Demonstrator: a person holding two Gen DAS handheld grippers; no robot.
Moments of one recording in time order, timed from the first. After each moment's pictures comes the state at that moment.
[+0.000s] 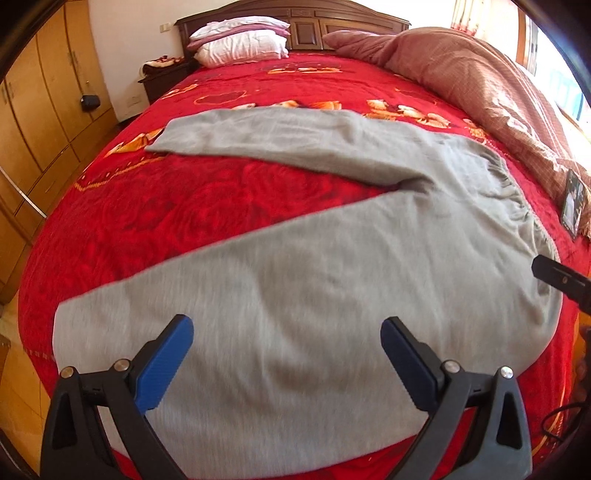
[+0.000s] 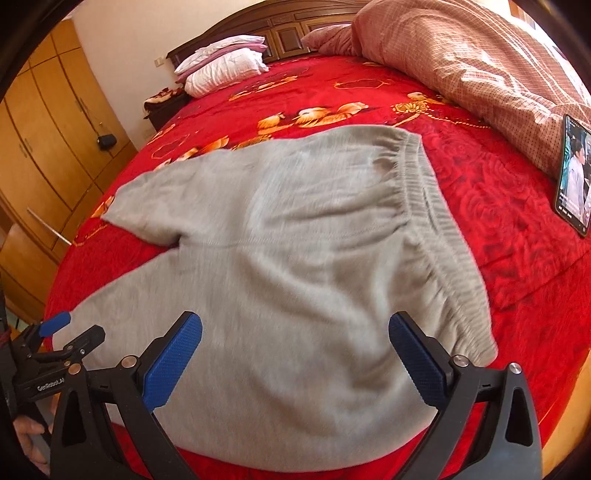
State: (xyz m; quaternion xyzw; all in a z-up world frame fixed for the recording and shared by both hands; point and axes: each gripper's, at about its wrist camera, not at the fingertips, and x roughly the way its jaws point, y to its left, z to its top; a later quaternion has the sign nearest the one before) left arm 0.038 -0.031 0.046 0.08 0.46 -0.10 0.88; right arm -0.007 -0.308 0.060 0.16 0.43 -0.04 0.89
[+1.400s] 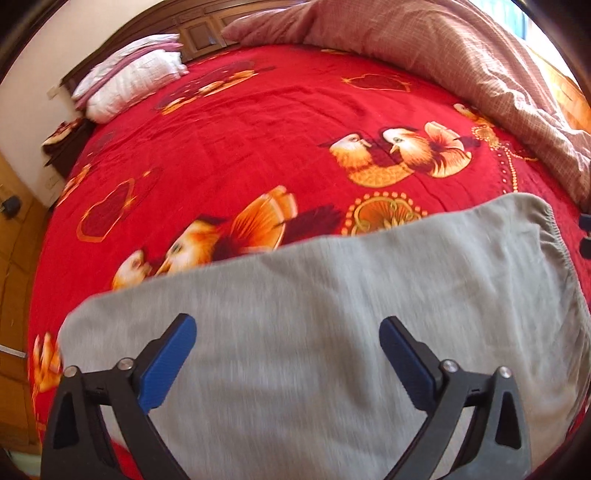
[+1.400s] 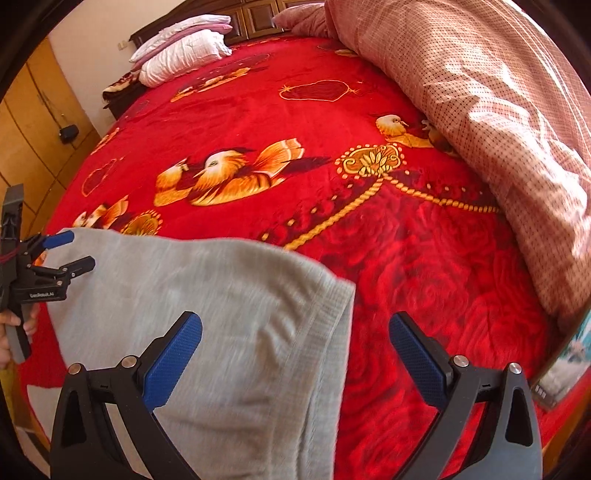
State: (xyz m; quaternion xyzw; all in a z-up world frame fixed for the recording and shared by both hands) left arm 0.320 -0.154 0.053 0.22 0.46 -0.24 0.83; right arm 0.166 -0.454 0.074 0.13 0.49 -0.08 0.86
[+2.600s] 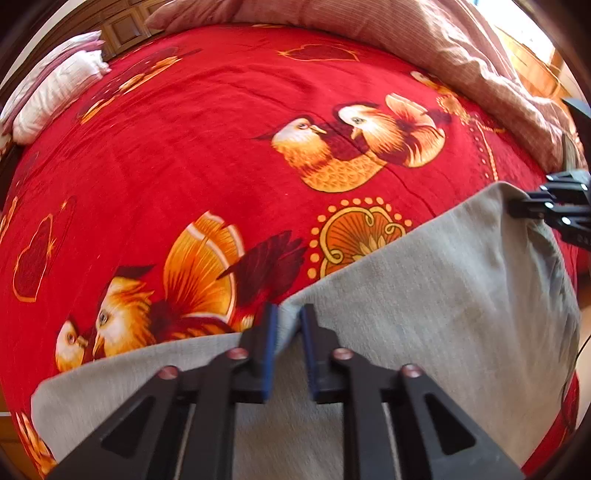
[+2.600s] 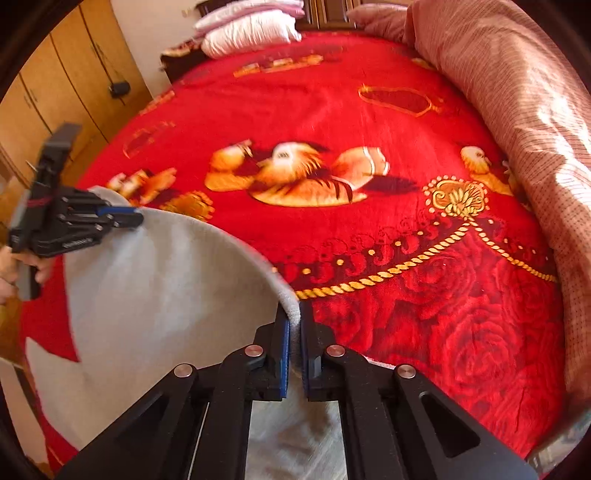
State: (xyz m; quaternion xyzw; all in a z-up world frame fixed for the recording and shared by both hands) left arm 0.364 -0.193 0.031 0.24 0.50 -0.34 0.76; right arm 0.196 -0.417 0.077 0.08 0.49 0.04 0.87
